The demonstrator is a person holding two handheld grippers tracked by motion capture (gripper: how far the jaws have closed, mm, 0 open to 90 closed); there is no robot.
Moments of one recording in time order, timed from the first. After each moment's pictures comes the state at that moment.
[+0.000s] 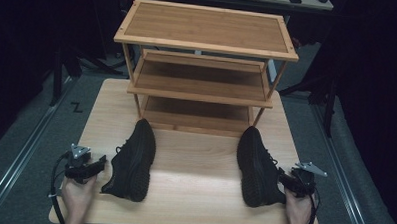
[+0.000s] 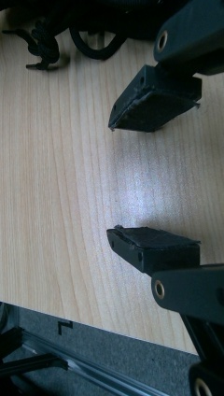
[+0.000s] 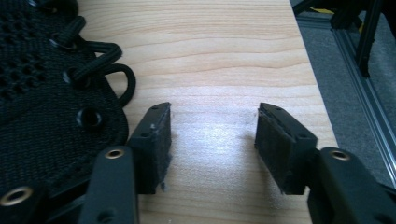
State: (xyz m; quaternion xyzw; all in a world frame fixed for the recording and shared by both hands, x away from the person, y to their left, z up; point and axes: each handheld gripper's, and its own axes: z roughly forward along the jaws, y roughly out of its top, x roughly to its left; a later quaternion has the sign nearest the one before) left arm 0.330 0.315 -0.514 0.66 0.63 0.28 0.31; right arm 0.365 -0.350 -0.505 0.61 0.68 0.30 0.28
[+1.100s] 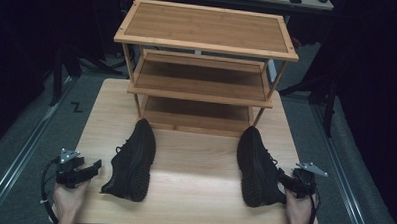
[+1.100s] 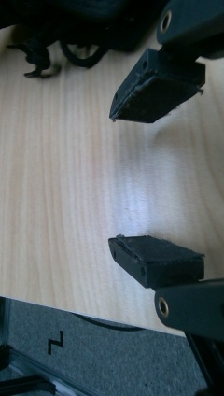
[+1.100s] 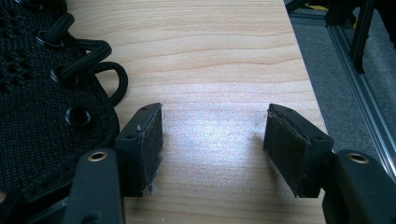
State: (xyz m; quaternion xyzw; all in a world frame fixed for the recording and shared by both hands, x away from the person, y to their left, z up) left arm 0.307 0.334 -0.513 0.65 0.63 0.25 0.34; right arm 0.365 -0.352 -0.505 0.62 0.68 0.29 0.28
